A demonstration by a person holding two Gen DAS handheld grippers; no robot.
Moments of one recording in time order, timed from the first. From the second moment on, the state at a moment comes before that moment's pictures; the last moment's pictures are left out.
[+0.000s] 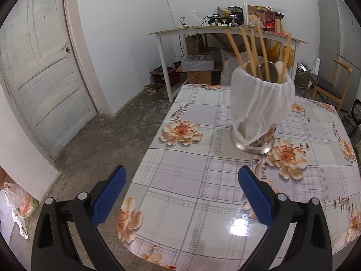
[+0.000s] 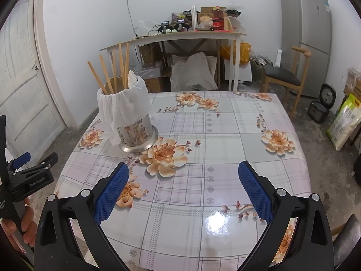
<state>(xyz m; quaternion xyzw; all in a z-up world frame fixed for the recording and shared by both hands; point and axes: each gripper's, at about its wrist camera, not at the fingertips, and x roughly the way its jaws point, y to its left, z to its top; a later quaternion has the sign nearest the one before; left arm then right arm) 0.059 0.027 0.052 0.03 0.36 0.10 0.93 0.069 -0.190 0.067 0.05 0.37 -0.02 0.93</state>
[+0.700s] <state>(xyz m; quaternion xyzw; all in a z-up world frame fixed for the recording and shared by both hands) 0.054 0.051 0.047 0.02 0.36 0.14 0.92 0.066 -0.209 0.065 0.04 0.37 -0.04 0.93</state>
